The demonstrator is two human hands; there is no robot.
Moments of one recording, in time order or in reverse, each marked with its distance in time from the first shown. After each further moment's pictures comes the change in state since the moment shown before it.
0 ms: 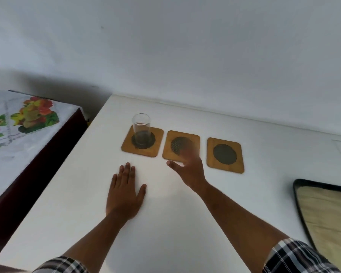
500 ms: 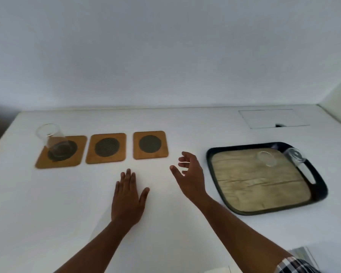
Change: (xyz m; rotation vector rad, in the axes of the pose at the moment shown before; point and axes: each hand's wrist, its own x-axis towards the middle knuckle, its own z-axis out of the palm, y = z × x) left_hand -0.049 0.230 0.035 -0.164 -0.092 0.250; right_hand -0.113 0.077 -0.210 0.011 0.392 0.076
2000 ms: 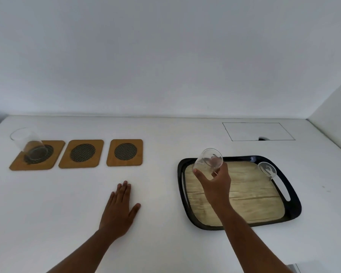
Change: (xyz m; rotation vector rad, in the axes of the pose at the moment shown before) left_hand -0.010 0.069 0.045 0.051 -0.089 0.102; right_hand 0.045 0.059 -0.172 0.090 0.211 0.029
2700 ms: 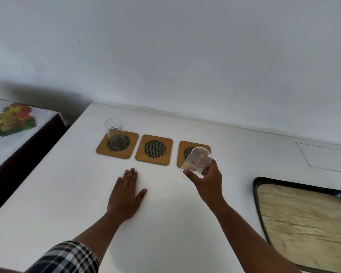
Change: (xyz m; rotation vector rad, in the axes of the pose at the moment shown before) left_hand -0.017 -0.208 -0.073 0.056 0.105 -0.236; right_hand -0.074 -0.078 0.241 0.043 -0.391 -0.090
